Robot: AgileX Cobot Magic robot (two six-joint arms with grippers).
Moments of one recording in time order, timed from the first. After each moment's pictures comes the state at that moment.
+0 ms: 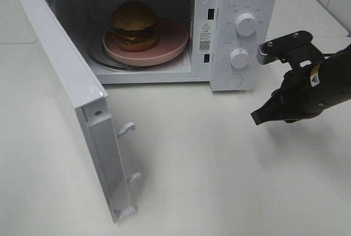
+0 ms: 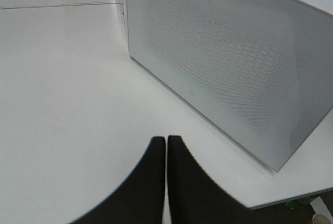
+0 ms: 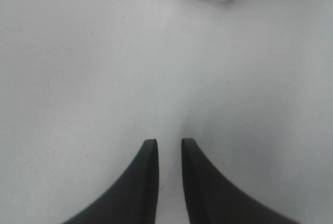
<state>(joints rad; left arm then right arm) -0.14 0.00 -0.50 -0.15 1.04 0.06 0.36 1.61 -0.71 -0.25 0.16 0.20</state>
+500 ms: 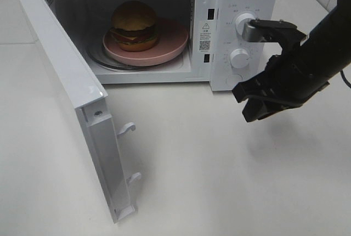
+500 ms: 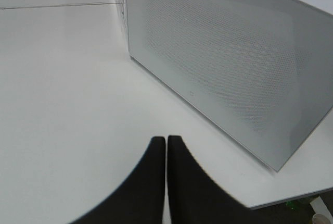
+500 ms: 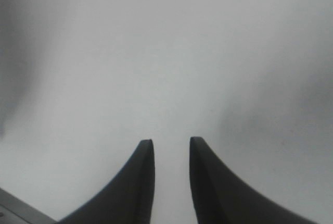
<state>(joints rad) -0.14 0.00 -0.50 -0.15 1.04 0.06 0.36 1.61 -0.92 0.37 0.62 -0.21</state>
